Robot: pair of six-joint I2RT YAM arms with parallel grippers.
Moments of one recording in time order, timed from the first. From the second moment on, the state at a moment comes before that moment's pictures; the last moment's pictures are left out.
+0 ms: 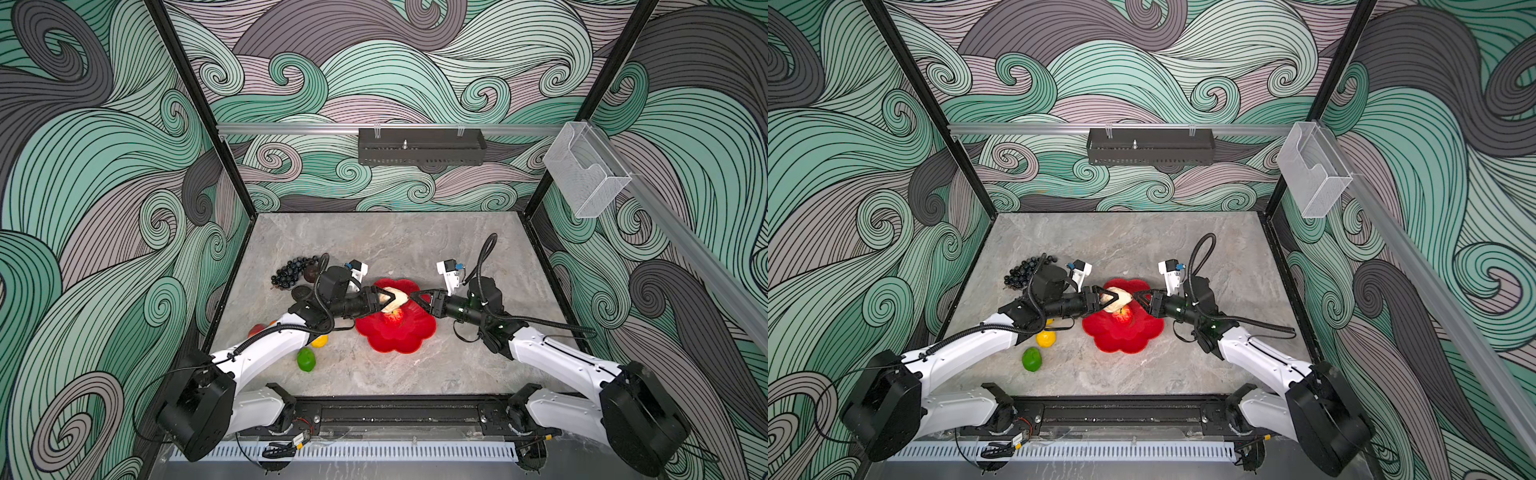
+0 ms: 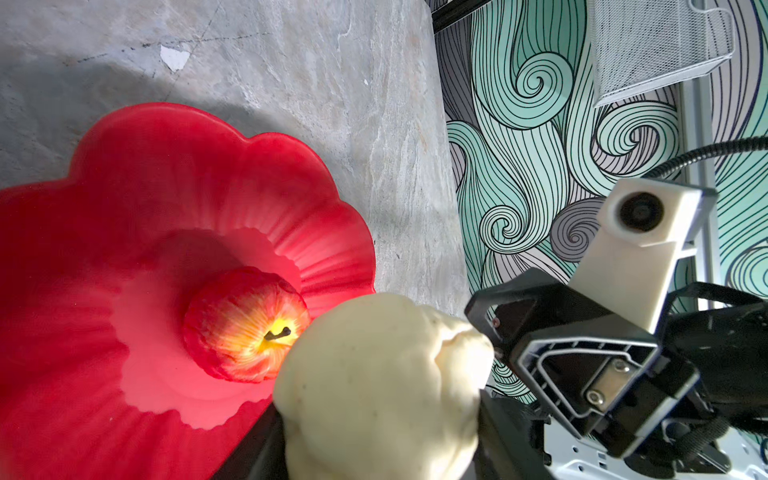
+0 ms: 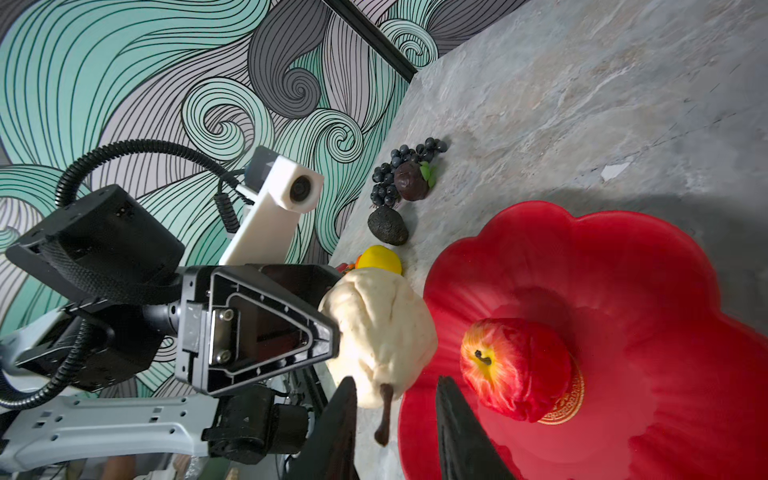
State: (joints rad) left arm -0.58 1.23 0.68 0.01 0.47 -0.88; right arm 0.59 1.18 0.51 0.38 -0.50 0.74
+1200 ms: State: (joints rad) left arm -0.58 1.24 0.67 0.05 0.48 -0.89; right arm 0.63 1.15 0.53 0.27 -0.42 0.66
